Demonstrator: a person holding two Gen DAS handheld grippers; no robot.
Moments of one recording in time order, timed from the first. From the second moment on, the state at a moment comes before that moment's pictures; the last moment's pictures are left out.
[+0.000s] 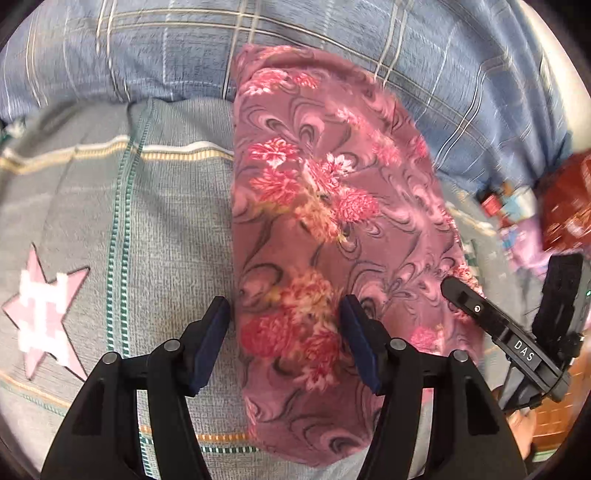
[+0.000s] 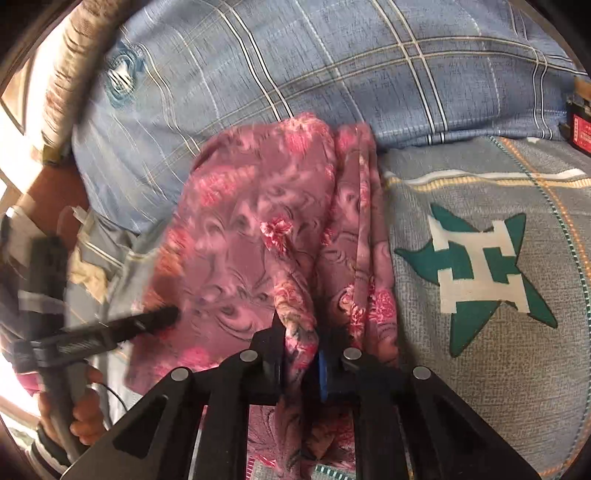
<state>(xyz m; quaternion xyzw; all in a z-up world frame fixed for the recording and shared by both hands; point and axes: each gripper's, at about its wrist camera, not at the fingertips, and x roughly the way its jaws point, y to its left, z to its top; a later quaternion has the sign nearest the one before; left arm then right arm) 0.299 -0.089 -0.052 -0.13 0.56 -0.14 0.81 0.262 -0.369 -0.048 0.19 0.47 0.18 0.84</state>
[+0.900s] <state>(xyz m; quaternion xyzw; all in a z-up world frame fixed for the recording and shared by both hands) 0.351 -0.088 -0.045 -0.22 0.55 -0.22 0.78 0.318 -0.363 -0.044 0.16 0.49 0.23 0.83</state>
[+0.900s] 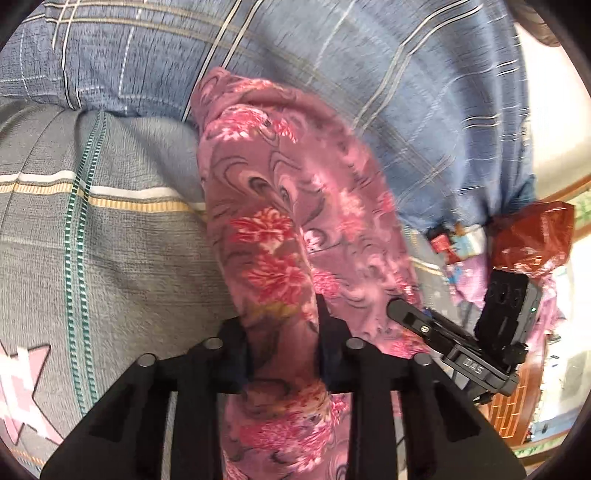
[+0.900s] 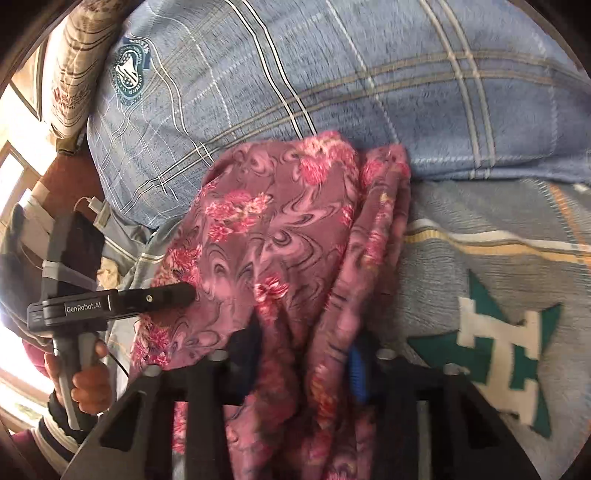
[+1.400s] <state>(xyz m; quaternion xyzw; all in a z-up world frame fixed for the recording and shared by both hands) 0.269 -0.011 0.037 -0.22 0.49 -0.25 0.81 0.235 -0.311 0.054 0.23 0.39 0.31 0.83</state>
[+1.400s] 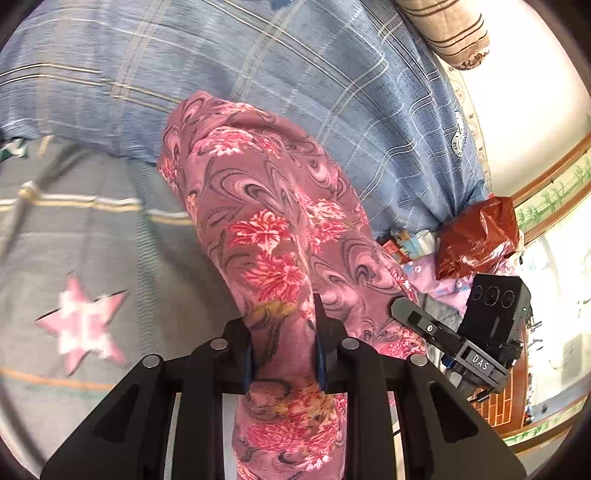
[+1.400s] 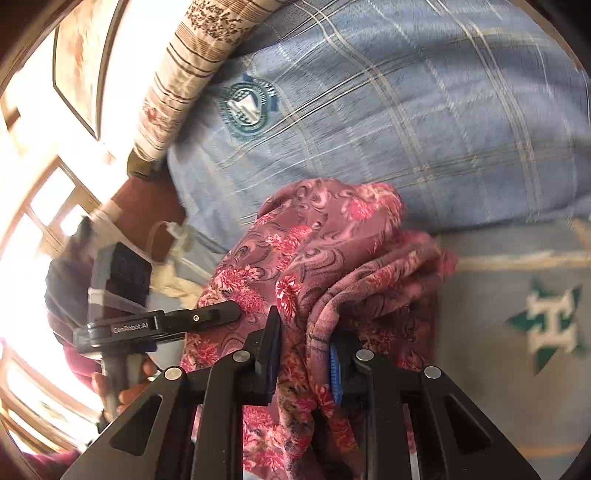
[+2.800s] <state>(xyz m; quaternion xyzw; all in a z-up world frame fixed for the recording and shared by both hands) 0.098 -0.004 -0.037 0.10 0.48 0.00 0.87 0.077 -0.273 0.012 0.02 0.47 0.01 0.88</state>
